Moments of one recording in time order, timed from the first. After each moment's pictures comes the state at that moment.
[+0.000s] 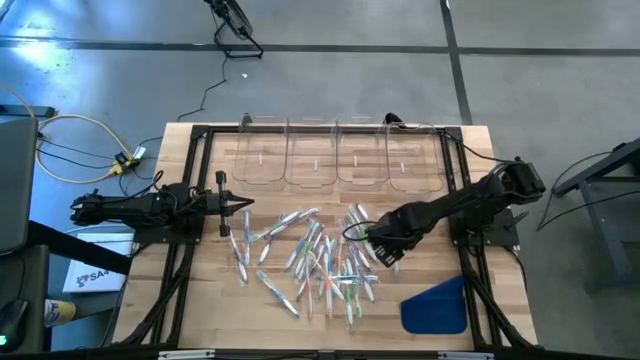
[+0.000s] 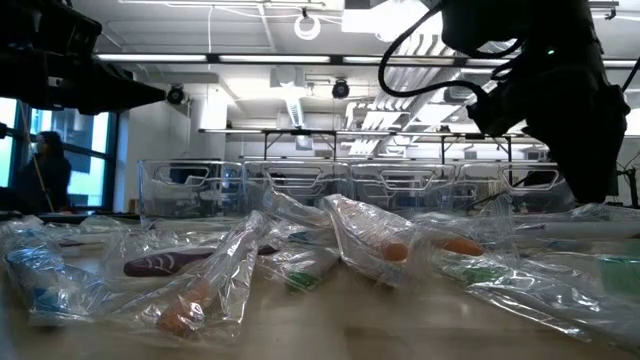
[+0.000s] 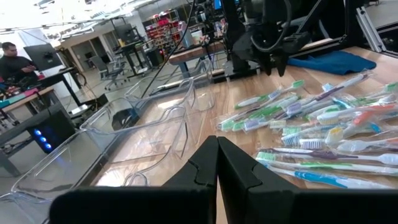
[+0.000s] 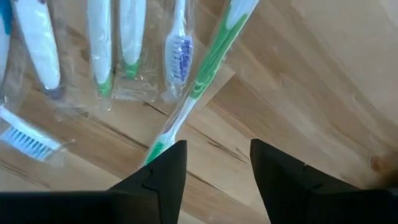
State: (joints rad) left arm -0.01 0.03 0.05 -0.05 -0.16 0.31; right arm 0.26 1.59 0.98 -1.01 -0.09 1.12
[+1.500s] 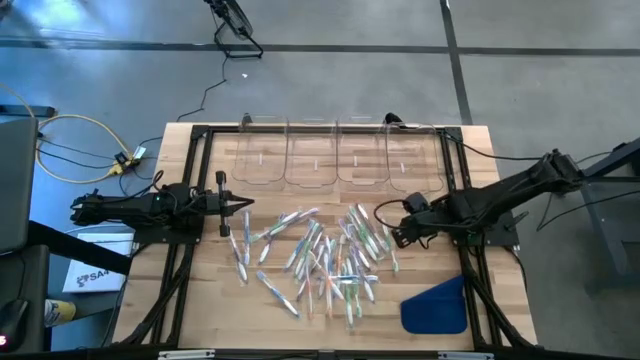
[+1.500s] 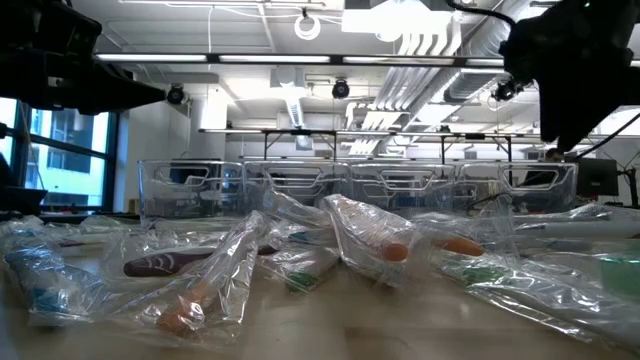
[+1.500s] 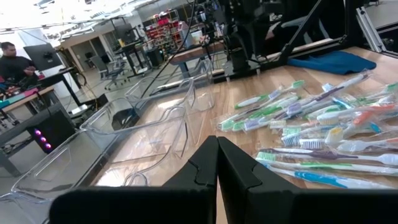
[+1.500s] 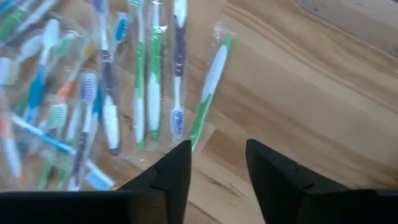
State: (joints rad) left arm -0.01 0.03 0.05 -0.05 -0.16 0.31; right arm 0.31 1.17 0.83 -0.97 0.21 1.37
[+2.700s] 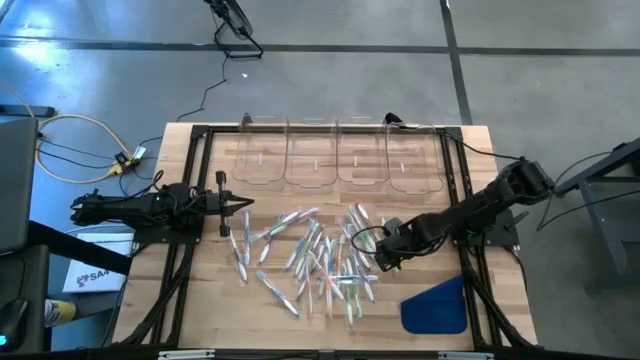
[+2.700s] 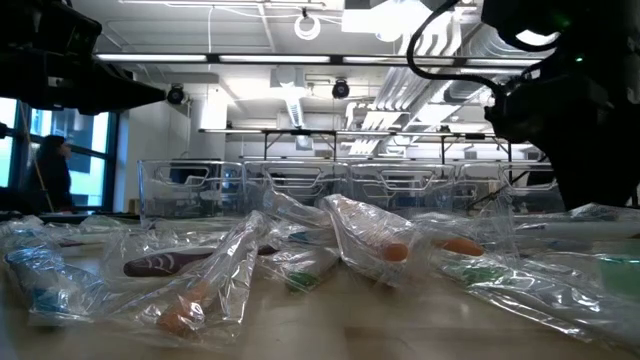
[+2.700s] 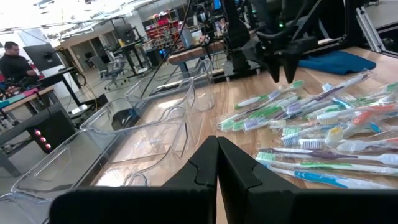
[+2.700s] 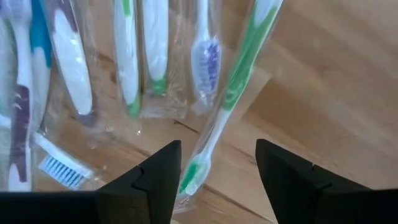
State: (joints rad) left arm -0.01 0.03 0.05 -0.05 -0.16 0.31; right arm 0.37 1.53 0.83 -0.73 0.01 1.42
